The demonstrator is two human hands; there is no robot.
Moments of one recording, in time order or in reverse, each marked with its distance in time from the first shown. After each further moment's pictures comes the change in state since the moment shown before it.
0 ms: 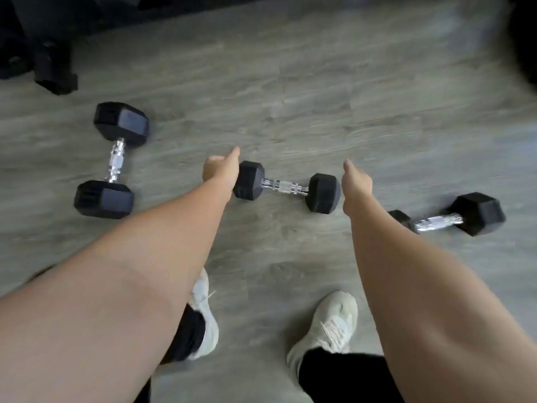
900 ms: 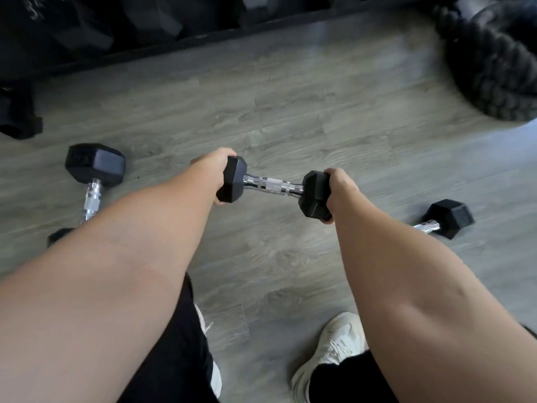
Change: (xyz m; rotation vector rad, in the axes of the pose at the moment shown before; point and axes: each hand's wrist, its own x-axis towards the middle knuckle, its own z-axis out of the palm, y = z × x) left_hand 0.023 0.086 -0.007 -0.036 -0.336 -0.330; right_hand -0.006 -0.051 0.021 0.166 0.089 0.333
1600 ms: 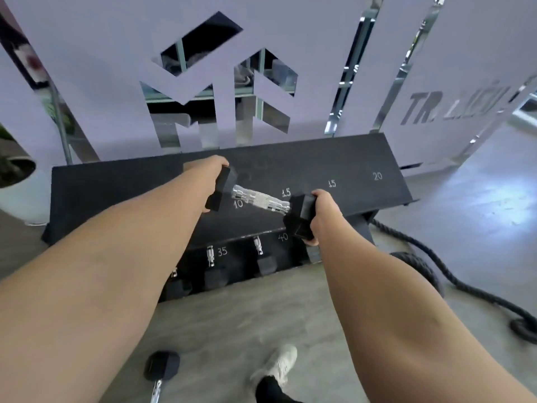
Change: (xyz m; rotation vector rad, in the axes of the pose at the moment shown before) left_hand -0.572 0.516 -0.259 -0.156 0.058 0.538; right_hand -0.619 -0.480 0.052 0.226 -0.146 -0.346
